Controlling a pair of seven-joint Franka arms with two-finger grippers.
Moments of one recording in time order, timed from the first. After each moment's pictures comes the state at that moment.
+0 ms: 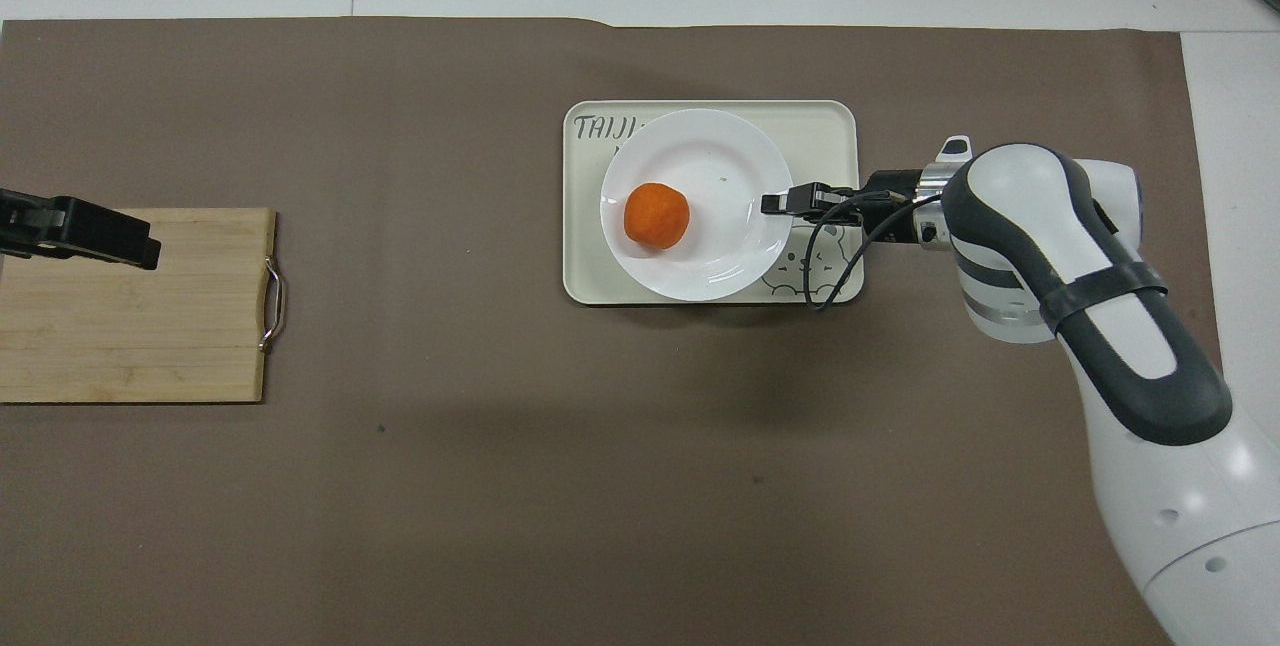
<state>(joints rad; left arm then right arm) -0.09 0.03 -0.01 -1.43 -0.03 1.45 0.06 0.18 0.44 -0.07 -1.84 1.22 2.19 -0.65</state>
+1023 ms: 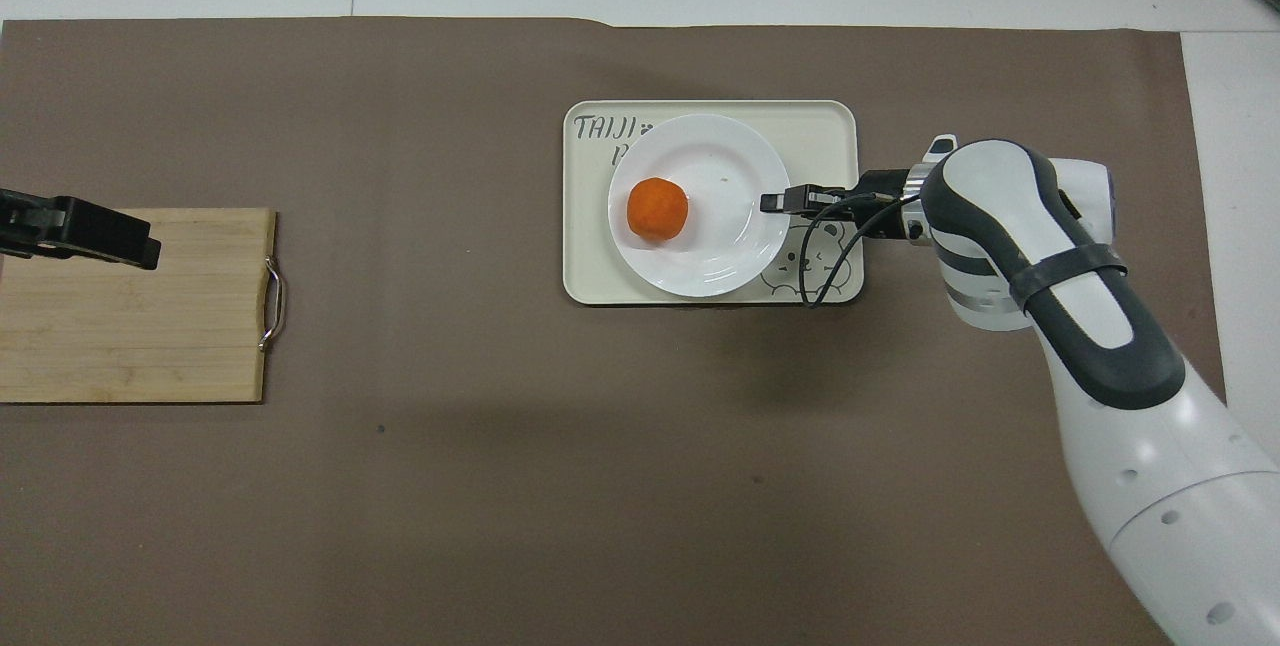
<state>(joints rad) -0.09 0.03 -0.01 -1.43 -0.03 1.45 0.06 0.18 0.51 -0.07 -1.80 1.22 2.23 -0.70</state>
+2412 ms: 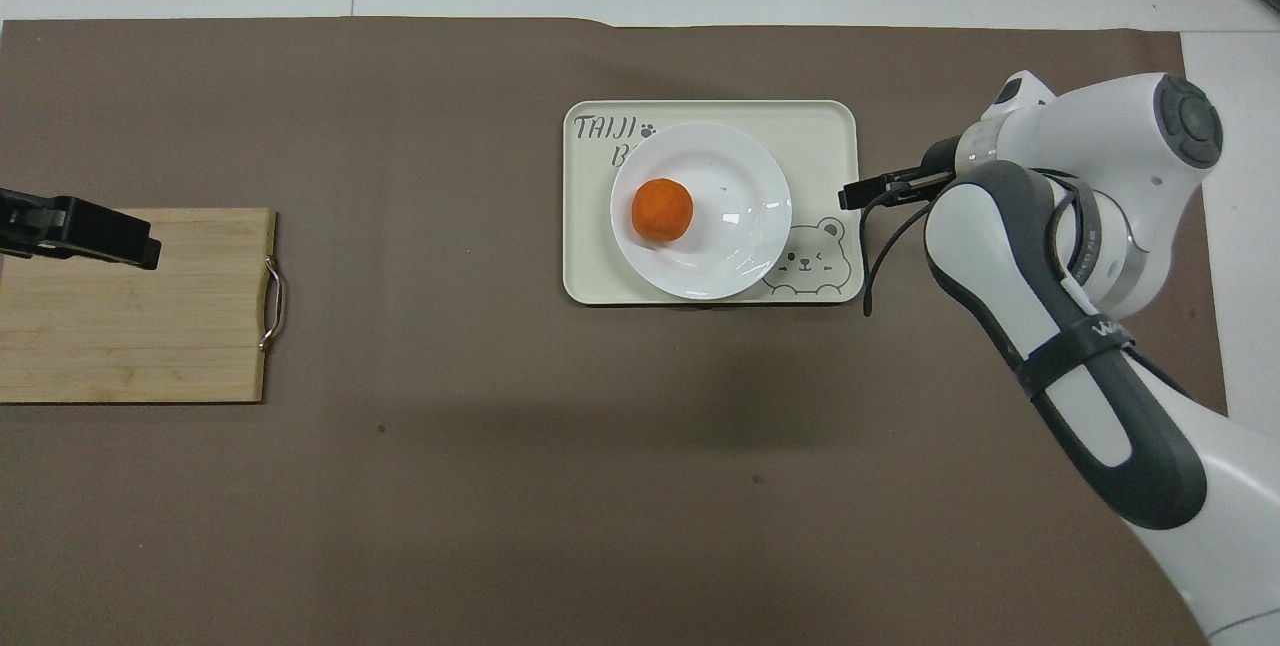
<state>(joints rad) -0.09 0.03 -0.01 -1.43 -0.03 1.45 0.06 0.18 0.34 -0.10 -1.76 0.33 2.22 -0.25</state>
